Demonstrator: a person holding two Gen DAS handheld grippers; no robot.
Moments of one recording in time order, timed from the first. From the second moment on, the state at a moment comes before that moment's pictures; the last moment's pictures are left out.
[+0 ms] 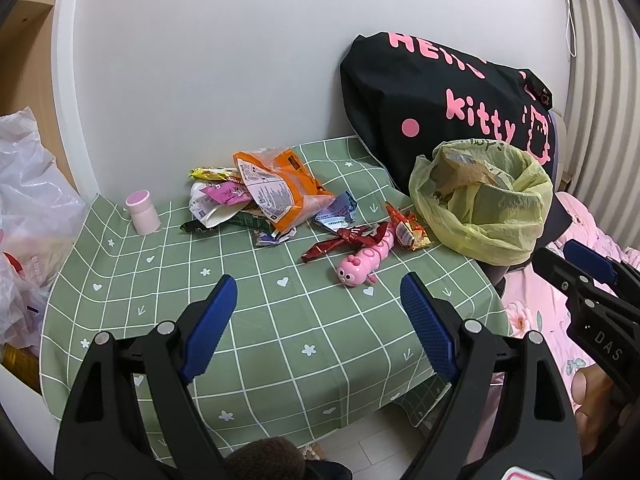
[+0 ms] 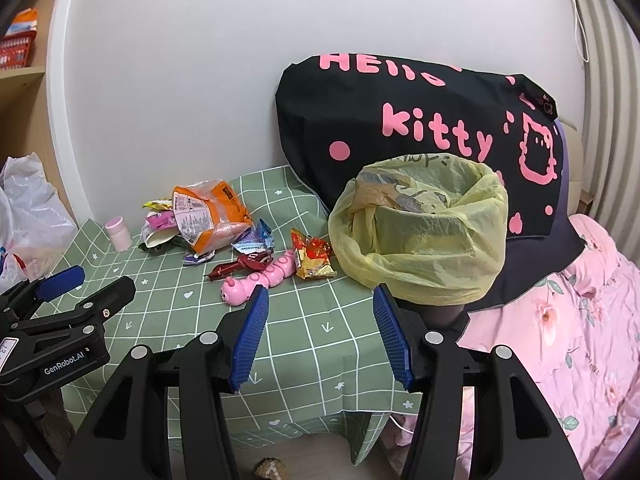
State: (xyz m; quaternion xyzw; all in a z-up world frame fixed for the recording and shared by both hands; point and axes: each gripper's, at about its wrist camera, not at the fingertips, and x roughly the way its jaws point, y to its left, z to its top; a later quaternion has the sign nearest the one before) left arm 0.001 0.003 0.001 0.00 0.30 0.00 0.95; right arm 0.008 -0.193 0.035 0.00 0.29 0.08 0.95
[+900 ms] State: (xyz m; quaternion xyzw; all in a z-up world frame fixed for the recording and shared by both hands) left arm 0.001 0.003 0.001 0.00 0.30 0.00 0.95; right arm 0.010 -0.195 0.031 0.00 0.29 0.08 0.95
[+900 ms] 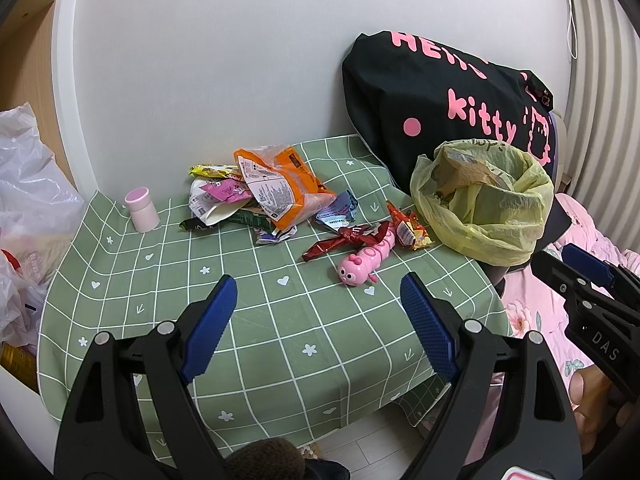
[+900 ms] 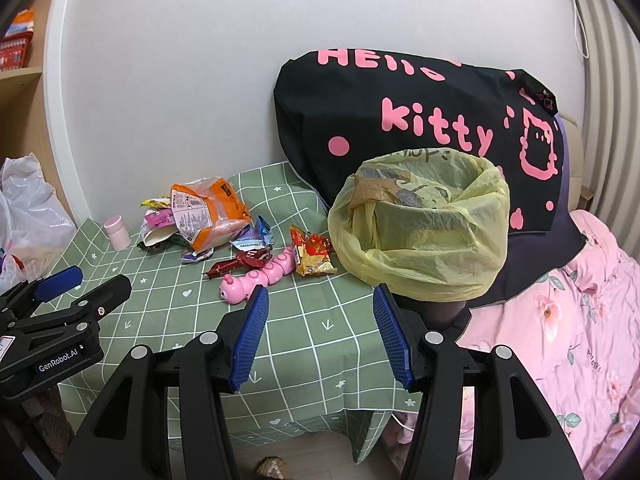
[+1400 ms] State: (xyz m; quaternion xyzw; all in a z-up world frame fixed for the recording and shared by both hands) left arm 0.002 0.004 0.001 0.00 0.30 0.00 0.95; right arm 0.013 -0.192 0.024 0.00 0.29 0.08 0.95
